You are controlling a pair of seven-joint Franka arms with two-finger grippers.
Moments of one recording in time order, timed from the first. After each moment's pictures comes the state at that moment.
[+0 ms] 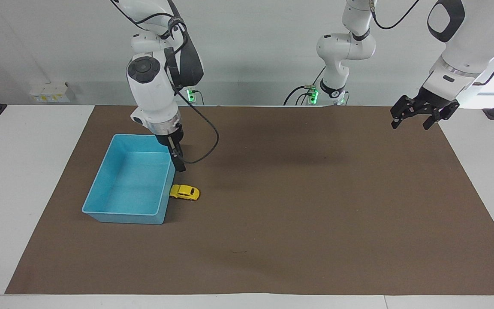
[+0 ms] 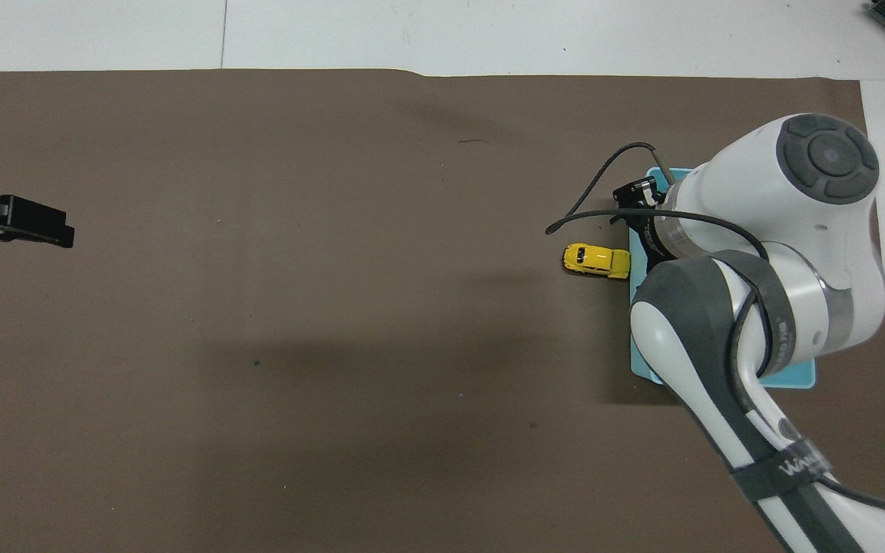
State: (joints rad) left arm -0.09 0.03 0.04 -1.55 -0.04 1.59 0.04; right arm 0.13 0.14 0.10 -1.79 0.01 1.96 1.52
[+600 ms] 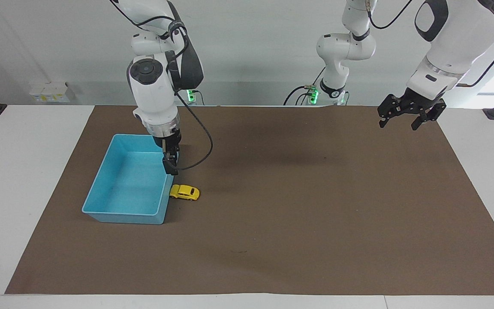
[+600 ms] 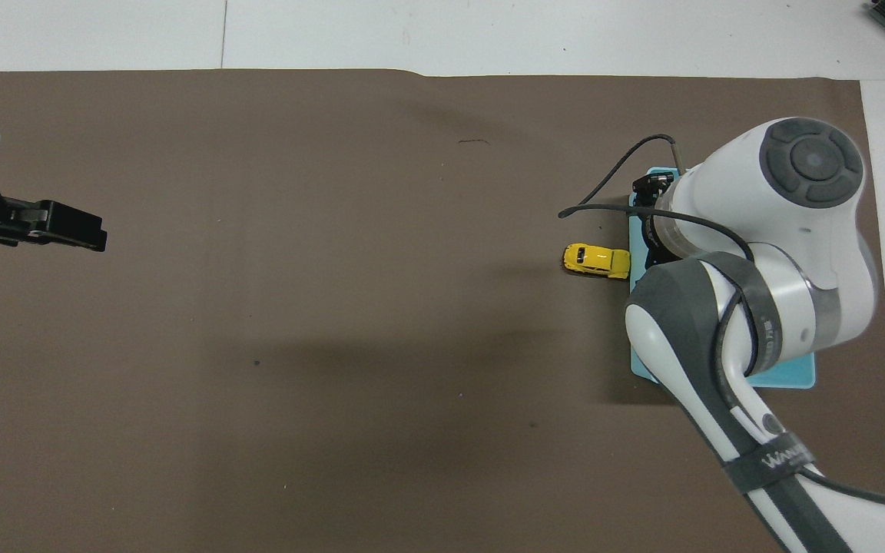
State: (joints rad) left arm -0.12 0.03 0.03 -1.54 -0.04 1.59 0.04; right arm 0.14 0.17 0.10 -1.80 -0.08 1.99 1.78
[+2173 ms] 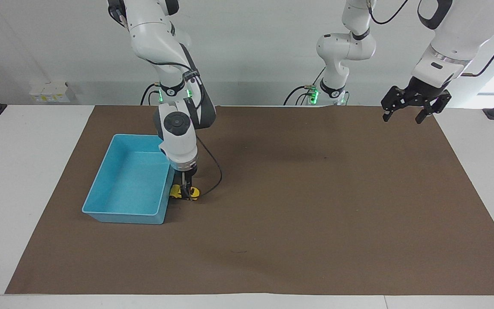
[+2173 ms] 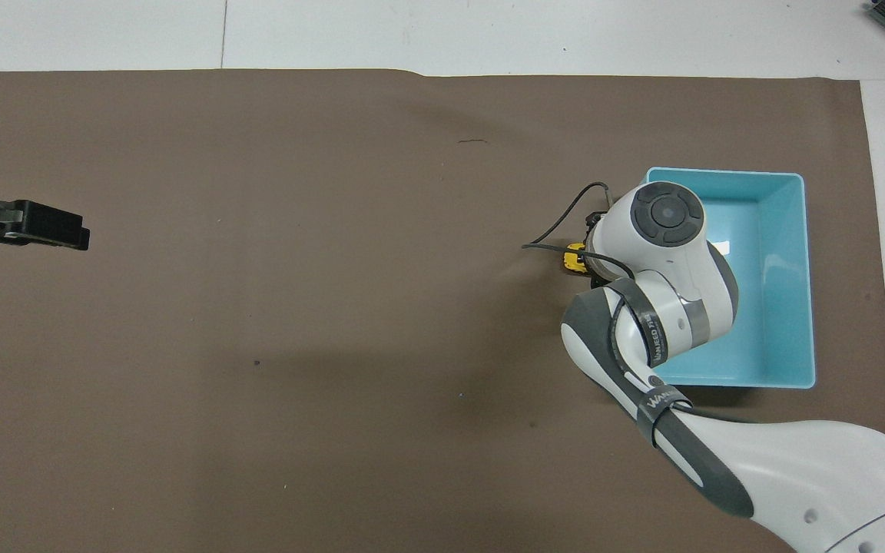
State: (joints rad) left arm -0.13 0.00 0.04 -1.54 -0.04 1.59 0.03; right arm 0.17 0.35 0.10 -1.94 -0.15 2.26 1.92
